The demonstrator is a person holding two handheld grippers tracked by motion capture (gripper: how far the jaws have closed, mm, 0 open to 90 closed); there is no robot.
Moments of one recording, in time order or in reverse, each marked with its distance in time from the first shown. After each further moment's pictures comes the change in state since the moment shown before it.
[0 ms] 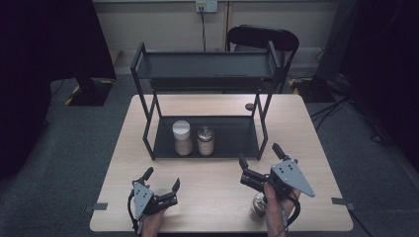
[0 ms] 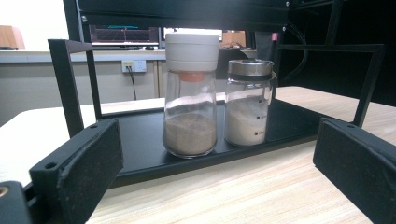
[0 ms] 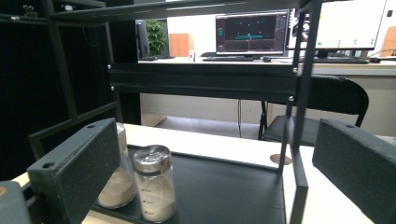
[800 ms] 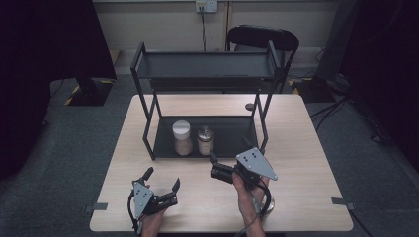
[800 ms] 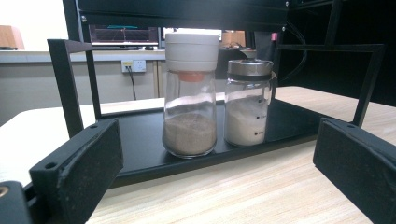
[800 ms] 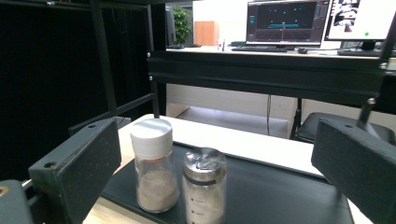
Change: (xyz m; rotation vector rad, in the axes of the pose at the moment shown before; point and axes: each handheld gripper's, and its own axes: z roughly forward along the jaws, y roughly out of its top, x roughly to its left) left arm 0.000 0.000 0.000 0.000 -0.002 0.000; right arm 0.036 0.006 0.044 0.053 0.109 -0.021
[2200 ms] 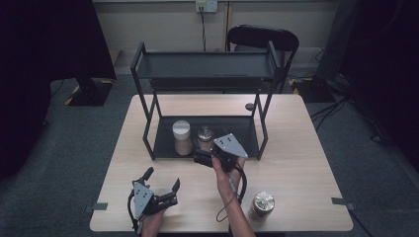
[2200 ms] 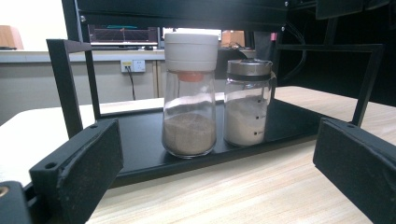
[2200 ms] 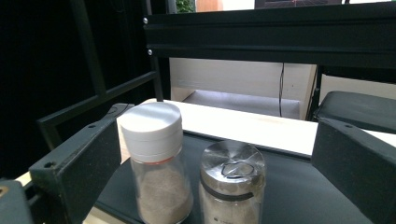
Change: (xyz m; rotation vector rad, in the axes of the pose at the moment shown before) left arm 0.000 0.000 0.000 0.000 -0.003 0.000; right arm 0.017 -0.019 0.082 0.079 0.018 0.042
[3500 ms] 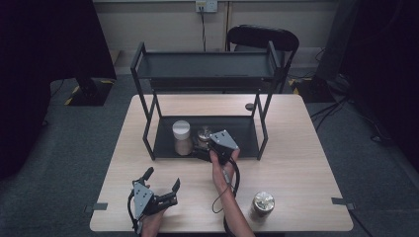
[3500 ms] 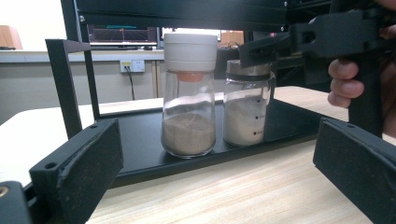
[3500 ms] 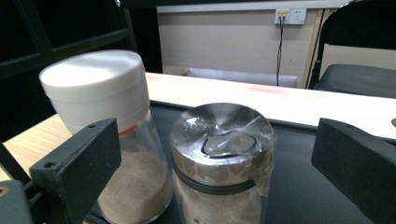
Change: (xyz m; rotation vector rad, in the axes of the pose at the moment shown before) left arm 0.001 0.000 0.000 0.000 -0.003 0.000; right arm -0.010 -0.027 0.053 0.088 -0.029 0.019
